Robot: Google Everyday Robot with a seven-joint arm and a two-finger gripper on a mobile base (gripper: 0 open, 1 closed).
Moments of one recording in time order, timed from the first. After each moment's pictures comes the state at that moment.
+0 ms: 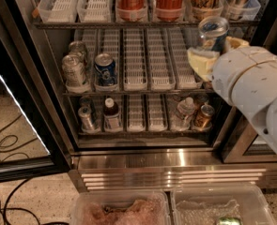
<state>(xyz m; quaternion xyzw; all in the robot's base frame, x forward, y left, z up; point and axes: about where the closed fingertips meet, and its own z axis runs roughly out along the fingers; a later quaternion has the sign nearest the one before) 0.523 -0.159 1.010 -0.18 0.72 -0.07 0.67</state>
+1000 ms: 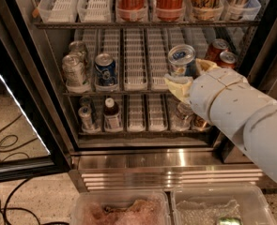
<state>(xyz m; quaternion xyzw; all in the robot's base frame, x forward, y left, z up) 0.510 -0.112 0.961 -0.28 0.72 -0.05 0.63</state>
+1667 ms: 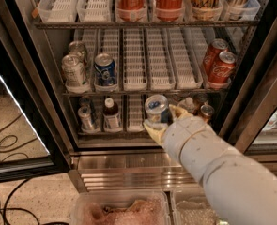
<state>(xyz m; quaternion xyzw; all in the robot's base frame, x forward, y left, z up) 0.474 -0.067 0.860 -0.30 0.76 -0.02 0.57</state>
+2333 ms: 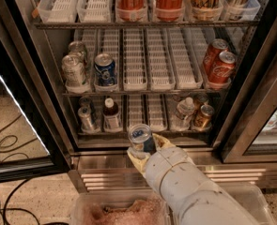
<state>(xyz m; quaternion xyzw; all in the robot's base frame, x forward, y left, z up) 0.426 -0.028 0.804 -0.29 0.79 0.02 0.54</state>
